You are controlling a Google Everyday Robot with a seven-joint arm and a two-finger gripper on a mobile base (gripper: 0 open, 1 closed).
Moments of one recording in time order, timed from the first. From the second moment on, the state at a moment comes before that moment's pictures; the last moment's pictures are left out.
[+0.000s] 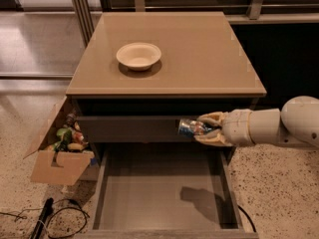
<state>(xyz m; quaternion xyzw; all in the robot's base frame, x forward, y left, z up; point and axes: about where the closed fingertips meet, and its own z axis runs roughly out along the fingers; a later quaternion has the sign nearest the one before) 0.534 -0.136 0.737 -0.61 0.64 0.12 0.45</state>
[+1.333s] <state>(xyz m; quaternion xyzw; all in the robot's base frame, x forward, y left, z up) 0.593 -0.141 0.850 -0.64 0.59 0.07 0.49</state>
